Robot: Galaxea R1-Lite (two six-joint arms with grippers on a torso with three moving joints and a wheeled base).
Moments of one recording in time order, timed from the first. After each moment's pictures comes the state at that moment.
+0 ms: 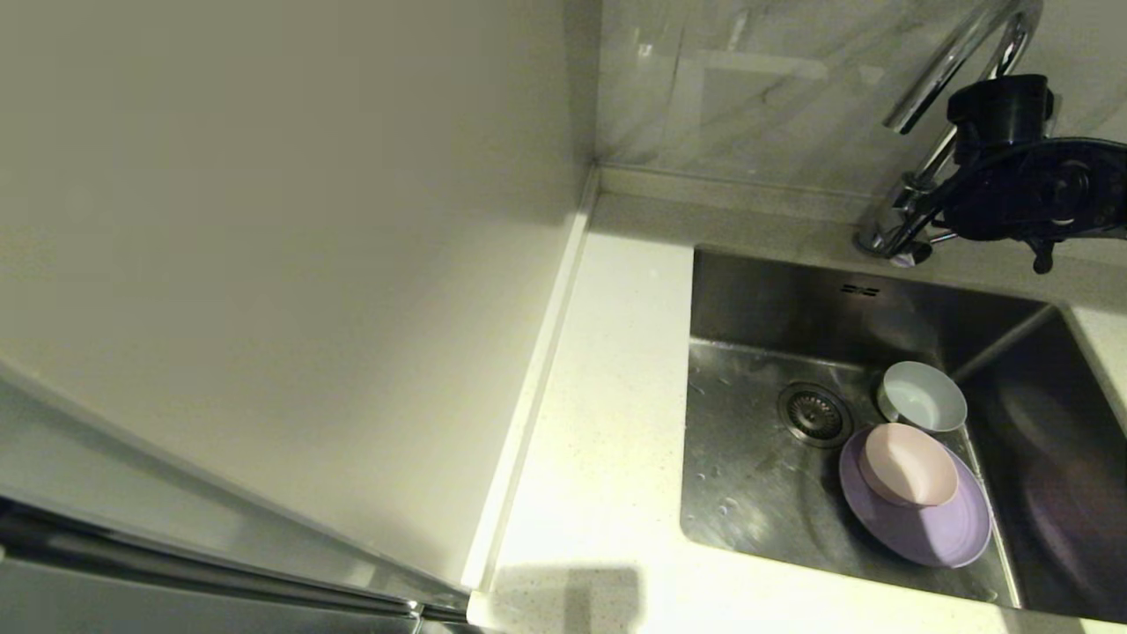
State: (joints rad) left arm 0.00 0.00 0.00 -0.01 0.00 0.00; right arm 0.00 2.09 -1.99 0.23 -0.89 0.19
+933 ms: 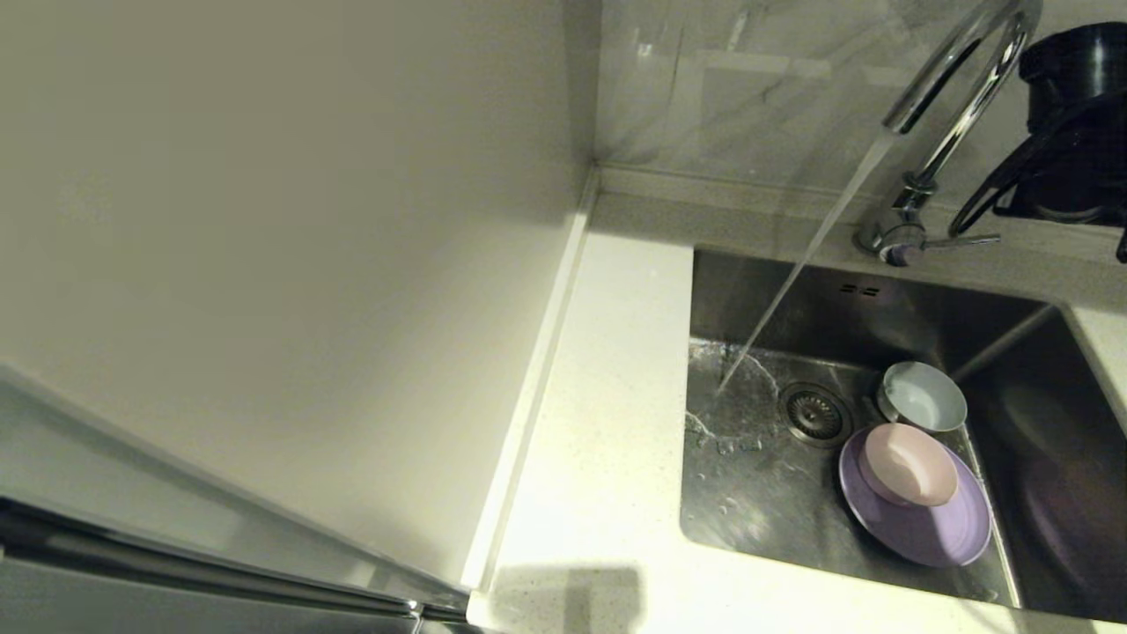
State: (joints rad) left arm 0.00 0.00 0.00 -0.01 0.00 0.00; right arm -0.03 1.93 -1.97 0.41 -0.87 0.22
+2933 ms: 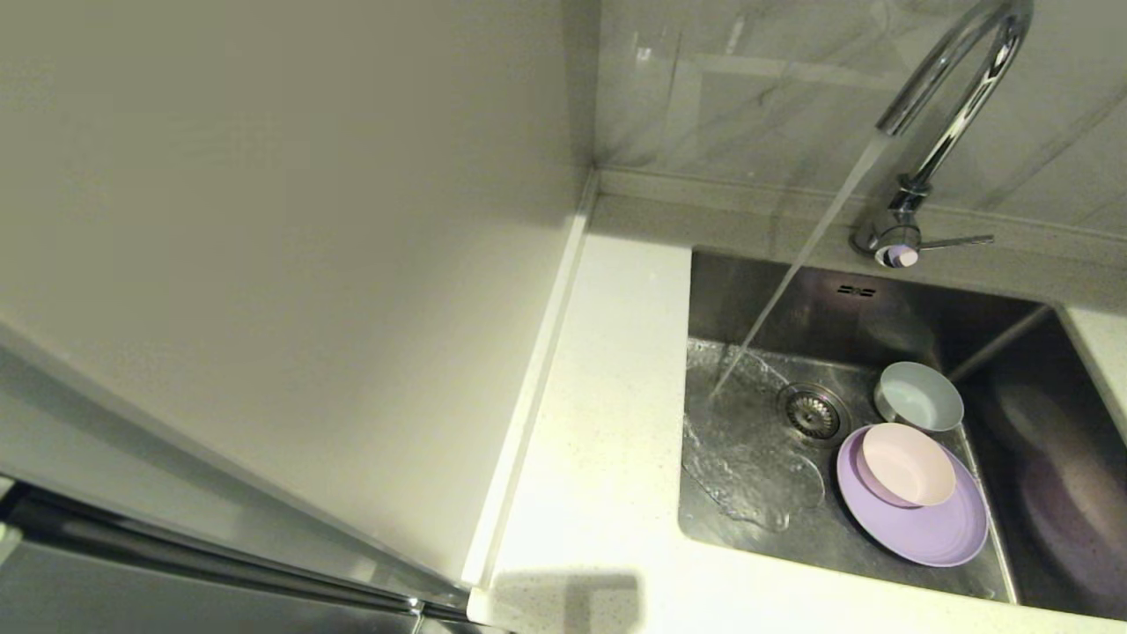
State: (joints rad) left arm 0.00 0.00 0.00 -0.01 0.00 0.00; right arm -0.01 0.20 -0.79 0.80 -0.34 -0.02
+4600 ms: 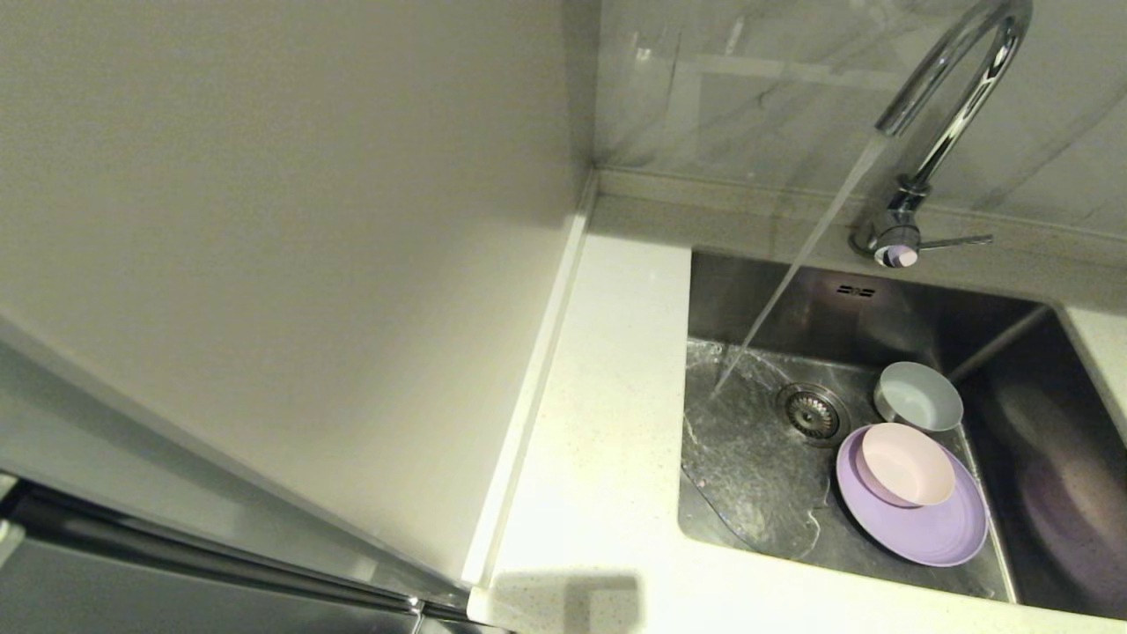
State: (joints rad) left arm 0.00 0.00 0.00 -0.01 0.00 0.00; right arm 0.01 0.00 -0.01 -0.01 0.00 0.01
